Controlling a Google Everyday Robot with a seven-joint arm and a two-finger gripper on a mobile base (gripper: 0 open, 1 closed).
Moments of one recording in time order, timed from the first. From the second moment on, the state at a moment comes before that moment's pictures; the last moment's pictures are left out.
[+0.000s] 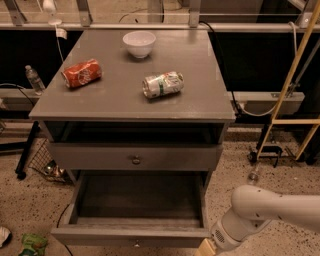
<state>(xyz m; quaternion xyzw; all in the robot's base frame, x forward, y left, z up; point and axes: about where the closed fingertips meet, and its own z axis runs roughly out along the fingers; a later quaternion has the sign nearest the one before) 0.334 -0.154 0.467 0.23 -0.95 -0.22 0.05</state>
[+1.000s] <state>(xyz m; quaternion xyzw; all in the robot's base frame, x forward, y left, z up) 0.336 -0.122 0.409 0.22 -0.95 -0.19 0.10</state>
